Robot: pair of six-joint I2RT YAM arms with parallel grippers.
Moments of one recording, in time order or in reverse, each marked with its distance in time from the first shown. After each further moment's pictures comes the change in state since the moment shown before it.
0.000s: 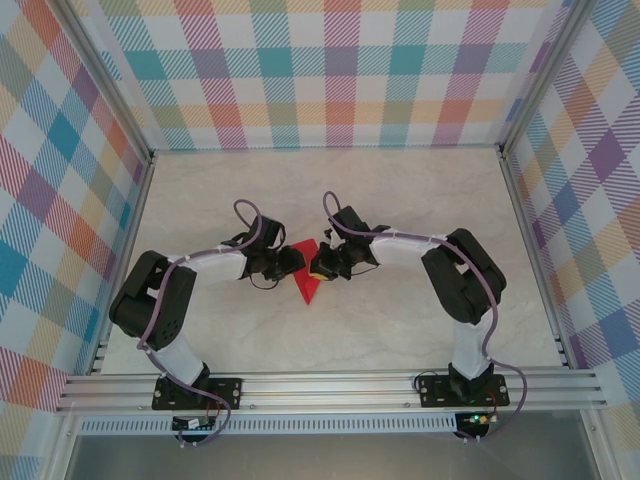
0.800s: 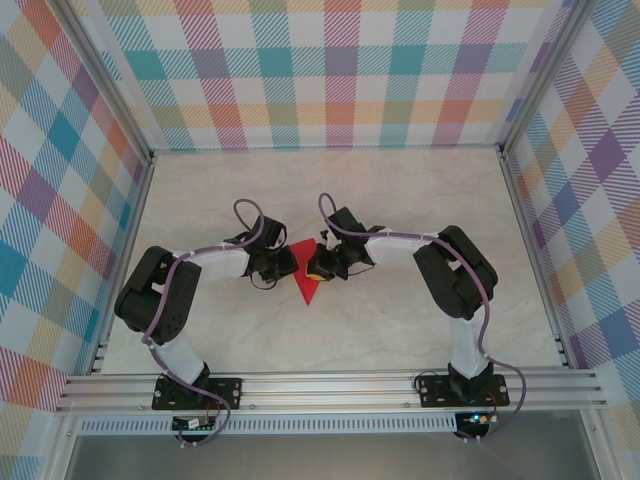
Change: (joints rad) left arm 0.003 0.047 0.026 -0.050 -0.081 0.000; right arm 0.005 0.057 0.027 0.025 -0.015 -0.018
